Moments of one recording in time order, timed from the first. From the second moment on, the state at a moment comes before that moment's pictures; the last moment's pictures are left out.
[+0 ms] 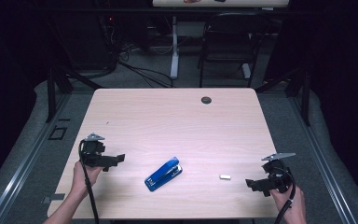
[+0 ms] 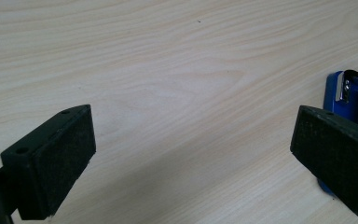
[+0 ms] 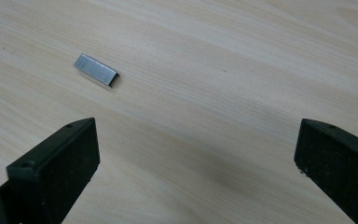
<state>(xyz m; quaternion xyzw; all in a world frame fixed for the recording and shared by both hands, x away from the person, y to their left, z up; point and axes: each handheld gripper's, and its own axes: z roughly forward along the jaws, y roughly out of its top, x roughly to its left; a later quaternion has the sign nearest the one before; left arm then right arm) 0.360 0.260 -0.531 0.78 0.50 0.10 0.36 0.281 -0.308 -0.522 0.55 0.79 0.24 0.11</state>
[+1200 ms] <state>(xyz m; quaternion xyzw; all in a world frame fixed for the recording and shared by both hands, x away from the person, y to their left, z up) 0.348 0.164 -0.523 0.85 0.40 0.10 0.33 0.282 -0.306 -0.527 0.54 0.81 0.23 0.08</state>
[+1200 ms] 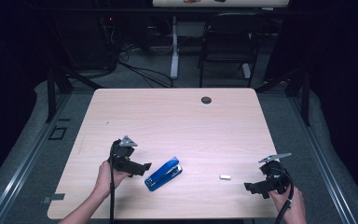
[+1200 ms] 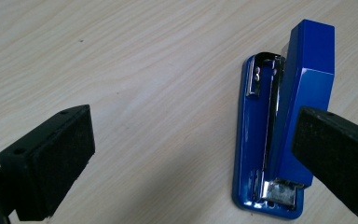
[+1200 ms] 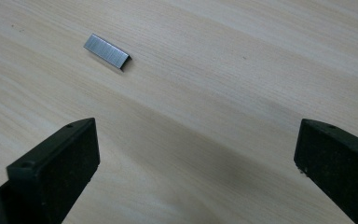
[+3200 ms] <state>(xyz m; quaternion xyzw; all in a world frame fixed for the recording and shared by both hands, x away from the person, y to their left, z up) 0.338 0.093 -0.552 0.92 0.27 0.07 0.26 0.282 -0.299 -0.534 0.52 0.82 0.20 0.08</state>
